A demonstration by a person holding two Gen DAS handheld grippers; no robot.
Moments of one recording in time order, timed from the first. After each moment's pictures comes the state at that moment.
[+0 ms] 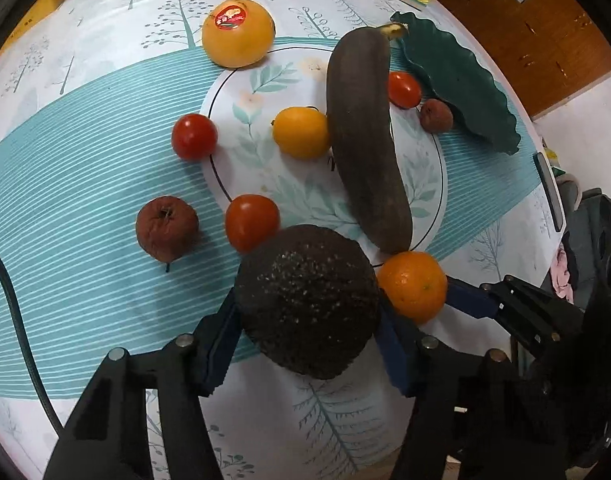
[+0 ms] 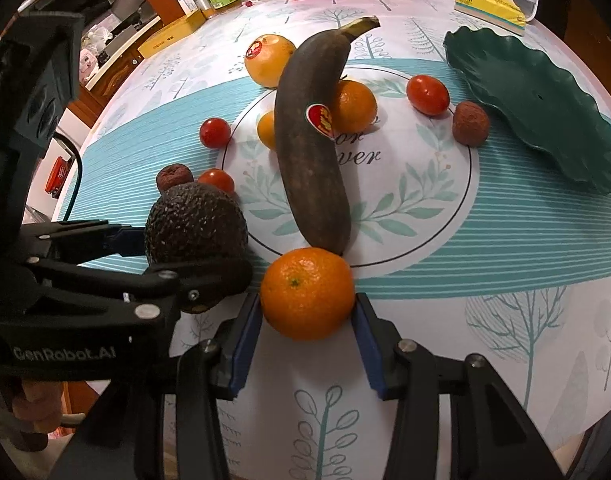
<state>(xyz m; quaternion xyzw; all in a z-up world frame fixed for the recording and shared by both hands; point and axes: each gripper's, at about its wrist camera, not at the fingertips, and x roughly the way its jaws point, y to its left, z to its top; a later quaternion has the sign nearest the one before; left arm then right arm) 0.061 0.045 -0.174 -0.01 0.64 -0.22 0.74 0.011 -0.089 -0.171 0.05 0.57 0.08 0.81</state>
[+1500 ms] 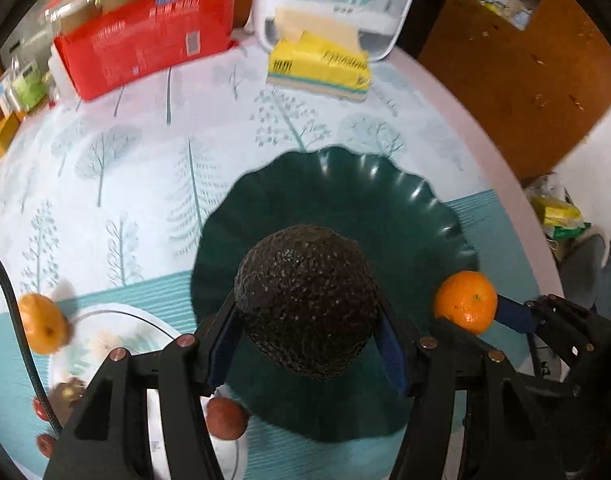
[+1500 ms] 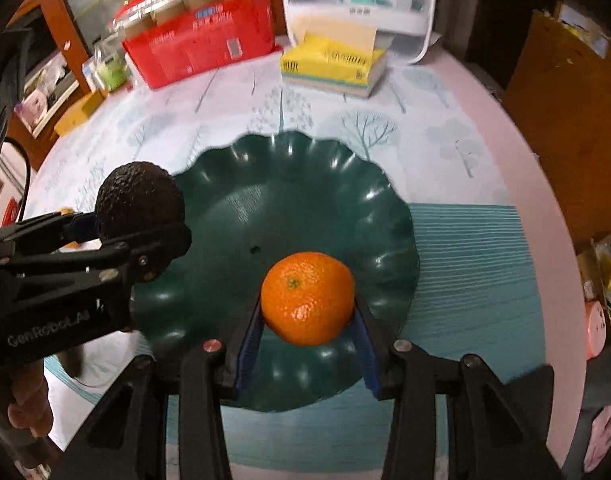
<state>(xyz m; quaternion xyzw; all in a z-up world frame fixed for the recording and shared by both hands) 0.196 -0.210 -0.130 0.01 0.55 -0.16 0.82 0.130 -0.351 -0.114 0.01 0.54 0.02 0.84</state>
